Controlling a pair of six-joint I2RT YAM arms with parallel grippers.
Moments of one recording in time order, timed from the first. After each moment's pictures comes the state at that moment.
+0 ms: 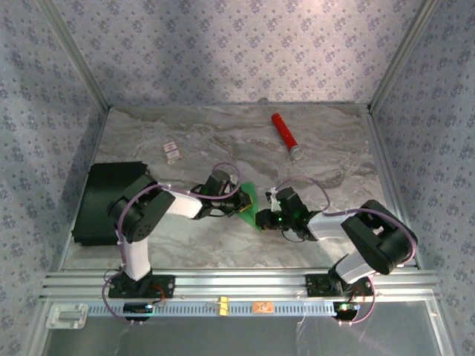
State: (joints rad) left arm -0.75 1.87 0.78 0.42 0.43 -1.21; right arm 0.67 1.50 0.38 0.36 -0.36 0.67
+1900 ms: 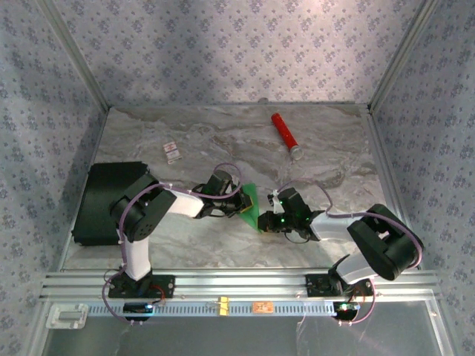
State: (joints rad) left arm -0.75 1.89 0.80 0.37 0.43 -1.19; right arm 0.65 1.44 0.38 0.23 -0.42 0.69
